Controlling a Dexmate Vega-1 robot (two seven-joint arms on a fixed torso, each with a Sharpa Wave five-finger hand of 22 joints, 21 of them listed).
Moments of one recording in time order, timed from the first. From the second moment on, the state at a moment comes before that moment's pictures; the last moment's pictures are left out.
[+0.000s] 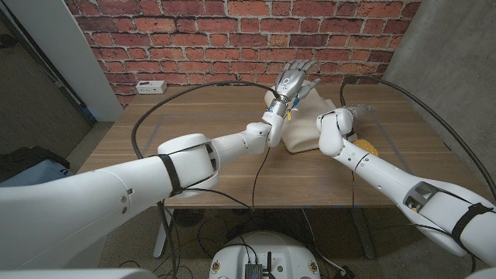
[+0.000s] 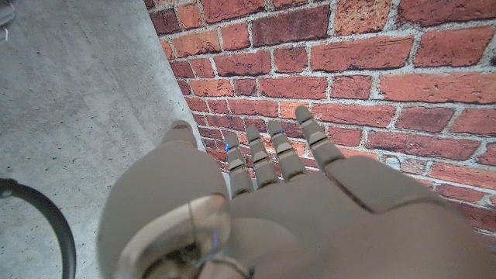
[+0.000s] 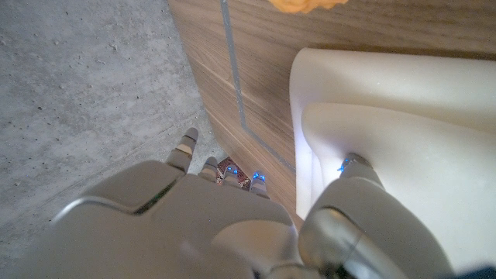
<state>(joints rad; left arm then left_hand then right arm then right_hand) 0.14 -0.05 1.23 -0.61 0.56 0.01 1.05 0.80 0.17 0.09 0.02 0.20 0.38 -0.12 0.26 0.18 0.31 -0.07 0.34 0.20 0.32 -0.04 0.22 0.17 0.20 0.11 0.43 0.19 -0.51 -0.48 -0.81 -1.40 -1.77 -0.91 1.13 0.36 -0.01 0.16 -0.05 0.24 -0.15 -0.07 0.18 0.19 -0.17 0.07 0.19 0.20 -0.17 0.11 0.19 0.21 0.03 0.21 0.18 0.18</state>
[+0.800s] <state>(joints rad) 0.24 0.28 1.13 -1.21 0.71 0.27 0.56 0.65 0.17 0.16 0.03 0.18 0.20 -0.17 0.17 0.18 0.10 -0.05 0.18 0.18 0.06 -0.01 0.17 0.17 0.02 0.16 0.31 0.18 -0.51 -0.48 -0.81 -1.41 -1.78 -0.90 1.13 0.36 -0.01 0.16 -0.05 0.24 -0.16 -0.07 0.19 0.19 -0.17 0.07 0.19 0.20 -0.17 0.11 0.19 0.21 0.03 0.21 0.18 0.18</state>
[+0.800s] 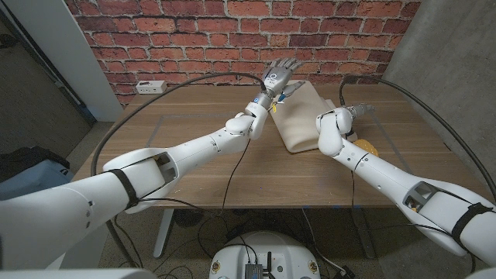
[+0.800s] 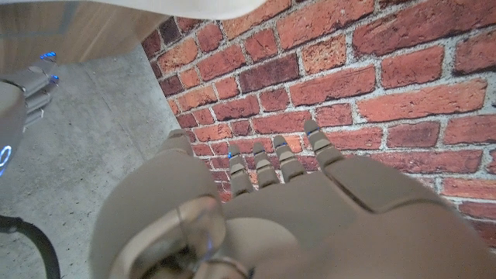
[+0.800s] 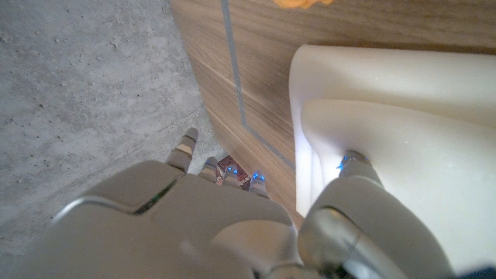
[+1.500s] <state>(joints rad) 0.18 0.36 1.12 -1.29 0.71 0.24 0.00 0.24 0.17 0.21 0.18 0.21 -0.17 -0.18 0.17 0.17 -0.17 -0.05 0.17 0.18 -0.17 0.04 0.17 0.18 -0.17 0.15 0.19 0.19 -0.50 -0.47 -0.82 -1.41 -1.76 -0.90 1.13 0.36 -0.01 0.16 -0.05 0.24 -0.16 -0.07 0.19 0.19 -0.17 0.07 0.19 0.20 -0.17 0.11 0.19 0.21 0.03 0.21 0.18 0.18</state>
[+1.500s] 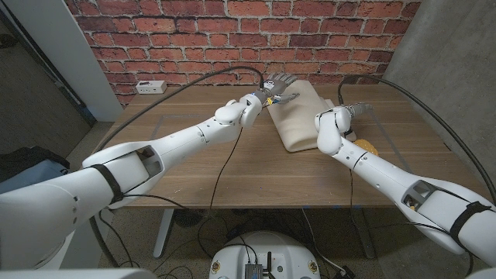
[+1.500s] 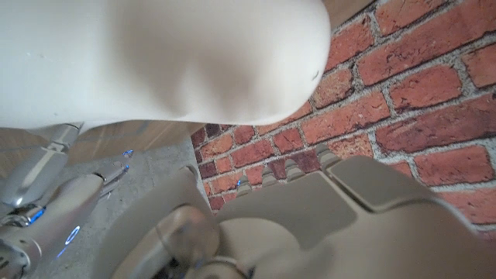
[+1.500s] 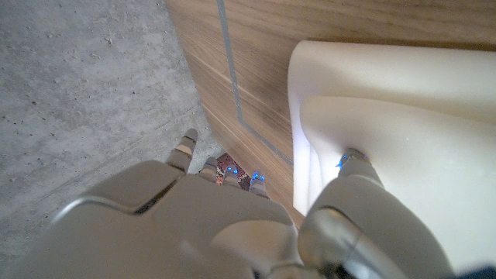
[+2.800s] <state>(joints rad) -0.02 0.15 1.29 -0.77 0.60 -0.05 -0.35 0.10 0.10 0.18 0.14 0.22 -0.17 -0.16 0.16 0.17 -0.17 -0.03 0.16 0.18 -0.18 0.06 0.17 0.18 -0.18 0.12 0.19 0.20 -0.45 -0.46 -0.87 -1.35 -1.71 -0.92 1.11 0.36 -0.01 0.15 -0.05 0.25 -0.17 -0.07 0.19 0.19 -0.17 0.07 0.19 0.20 -0.17 0.11 0.19 0.21 0.02 0.21 0.18 0.18</state>
